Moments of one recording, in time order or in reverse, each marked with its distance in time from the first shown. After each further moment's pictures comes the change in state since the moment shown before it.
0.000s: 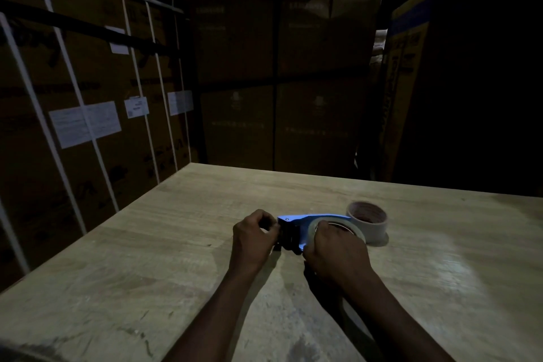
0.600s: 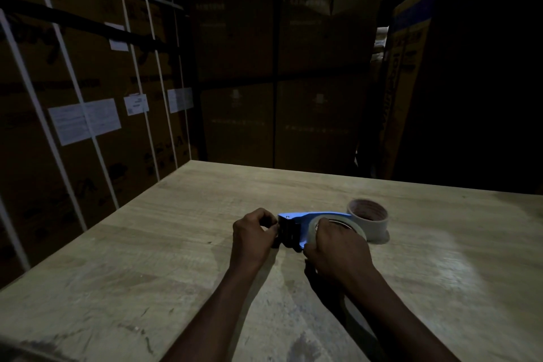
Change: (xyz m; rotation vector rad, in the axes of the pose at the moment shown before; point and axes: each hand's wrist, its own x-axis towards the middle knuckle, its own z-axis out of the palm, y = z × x) left_hand 0.000 -0.002 0.000 -0.001 -0.004 -0.003; right_hand 0.000 0.000 -0.003 0.031 -0.007 0.006
